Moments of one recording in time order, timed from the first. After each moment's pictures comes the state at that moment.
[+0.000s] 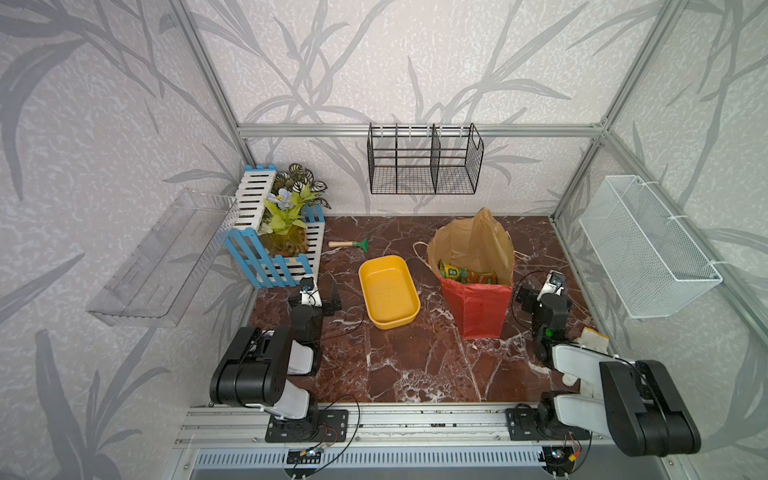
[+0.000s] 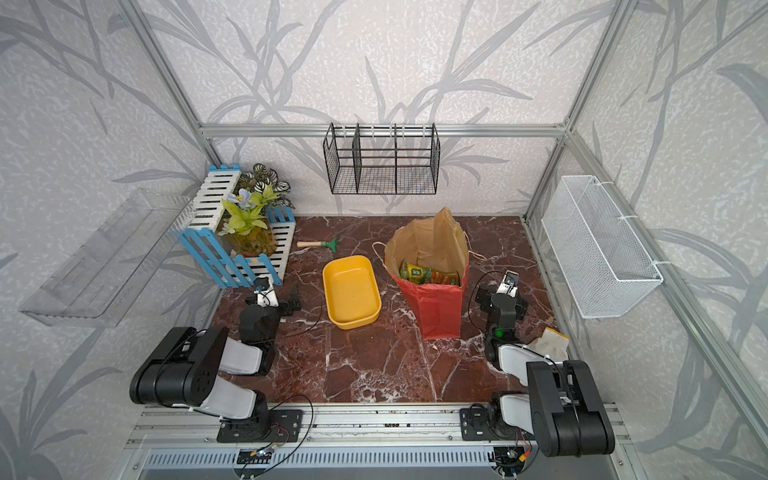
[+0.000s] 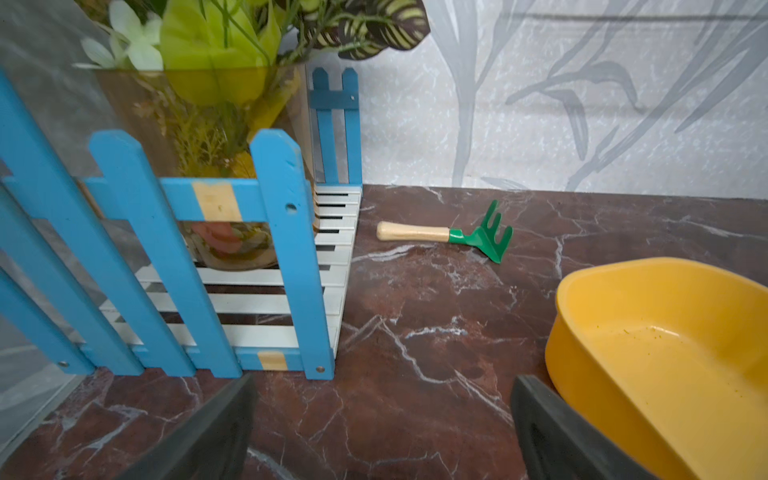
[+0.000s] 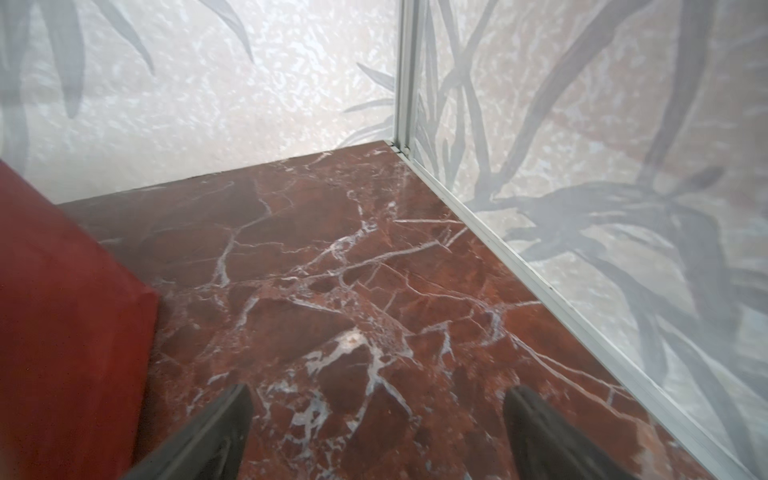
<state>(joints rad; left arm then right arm) 0.00 1.51 0.13 1.28 -0.09 -0.01 0.02 1.31 0.21 0.81 0.38 0.14</state>
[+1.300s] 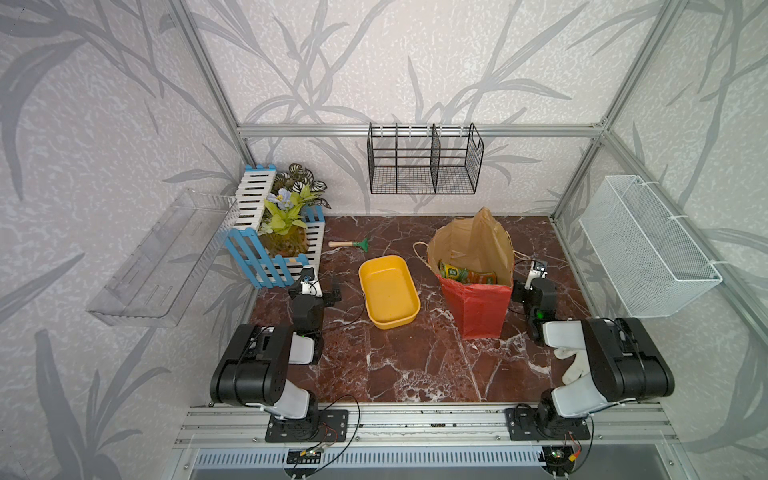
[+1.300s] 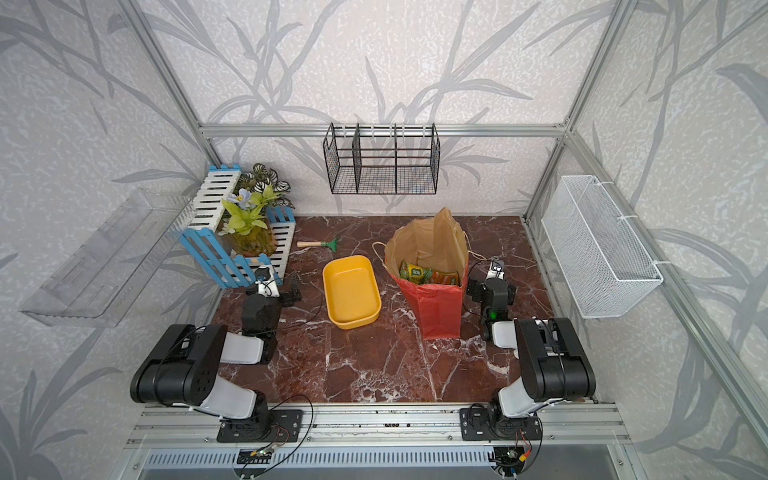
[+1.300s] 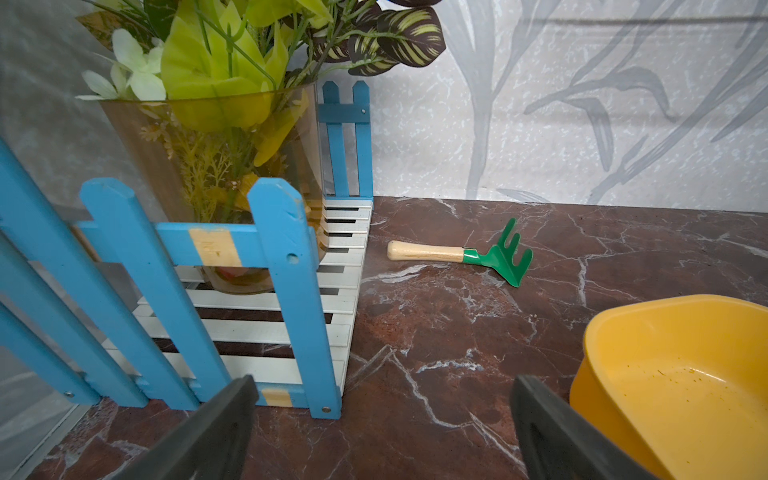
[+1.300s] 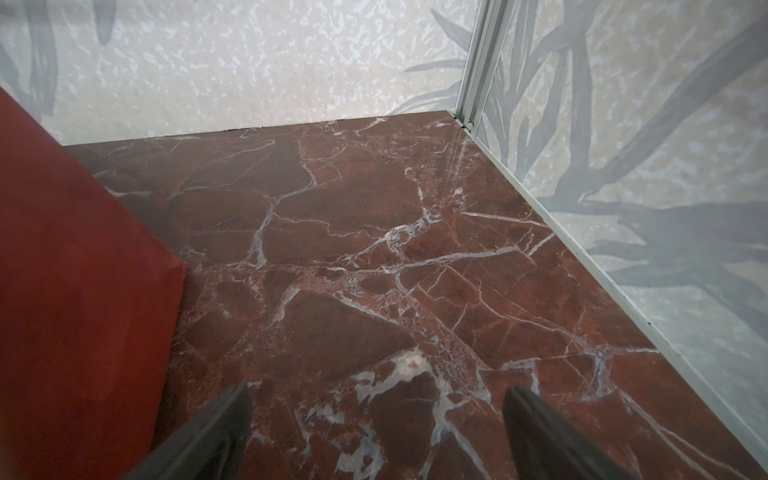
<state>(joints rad) 0.00 1.52 0.24 1.15 -0.13 0.00 0.03 1.54 0.40 0.76 0.28 0.10</state>
